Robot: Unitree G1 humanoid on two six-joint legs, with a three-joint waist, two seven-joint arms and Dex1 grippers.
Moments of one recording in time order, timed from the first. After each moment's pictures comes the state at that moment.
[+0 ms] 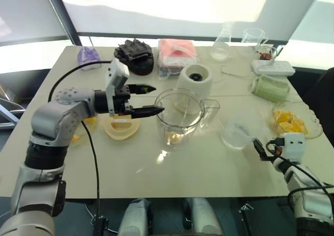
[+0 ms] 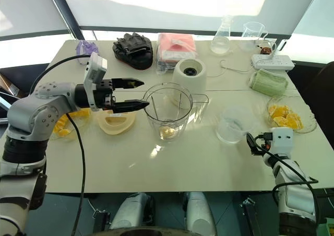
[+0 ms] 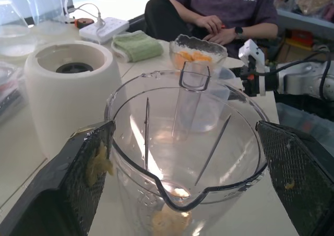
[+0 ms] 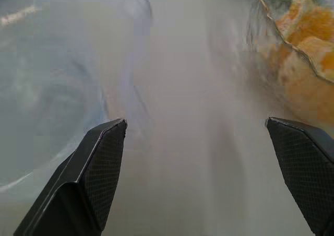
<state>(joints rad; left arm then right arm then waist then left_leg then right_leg) -0.65 0.66 -0.01 -0.16 -0.66 0.75 -1.02 0.08 -0.42 -0.43 0.03 0.25 0.29 0.36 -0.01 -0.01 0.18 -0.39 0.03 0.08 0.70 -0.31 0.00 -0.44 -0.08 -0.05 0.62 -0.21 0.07</state>
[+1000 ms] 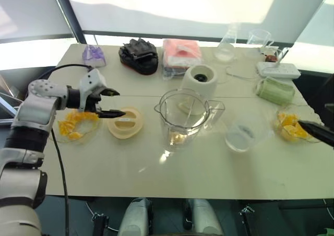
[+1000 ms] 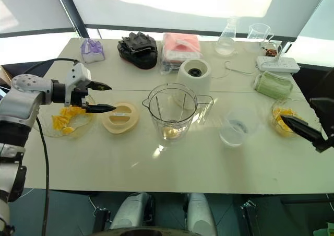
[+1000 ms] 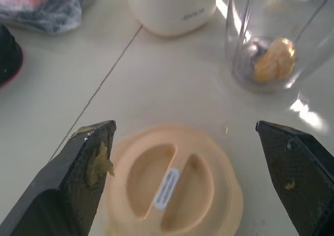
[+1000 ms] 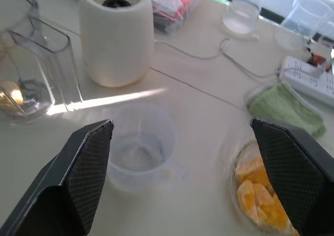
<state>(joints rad) -0.83 0.85 -0.21 0.54 -0.17 0.14 -1.35 0.30 -1.12 -1.10 -0.56 0.97 0.96 0.71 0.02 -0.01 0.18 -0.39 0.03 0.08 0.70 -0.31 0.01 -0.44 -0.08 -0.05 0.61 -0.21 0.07</state>
